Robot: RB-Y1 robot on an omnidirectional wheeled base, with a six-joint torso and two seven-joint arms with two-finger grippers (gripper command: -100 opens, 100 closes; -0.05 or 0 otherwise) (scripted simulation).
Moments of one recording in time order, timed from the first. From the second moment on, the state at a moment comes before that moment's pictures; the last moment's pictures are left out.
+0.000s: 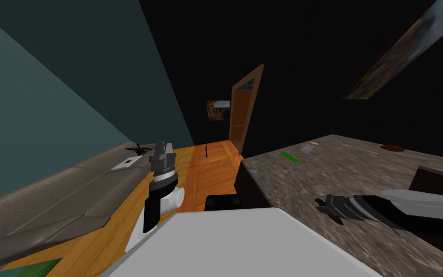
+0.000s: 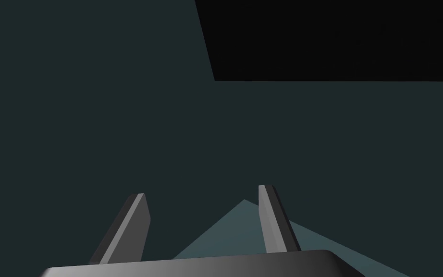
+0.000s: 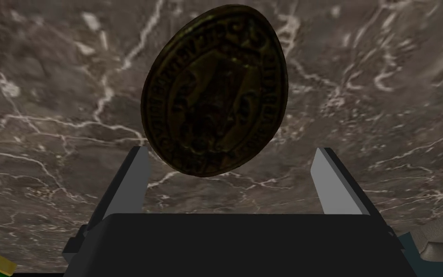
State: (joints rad) left arm 0.50 -0.05 0.06 -2.34 -0.01 -0.54 -0.13; right arm 0.17 -1.66 0.94 -1.02 0.34 -0.81 0.10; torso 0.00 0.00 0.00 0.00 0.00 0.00
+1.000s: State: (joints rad) left arm 0.50 -0.05 0.06 -2.34 -0.01 -0.54 -0.13; right arm 0.14 -1.69 0.94 -1.06 0.36 -0.79 0.01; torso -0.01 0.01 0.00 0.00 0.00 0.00
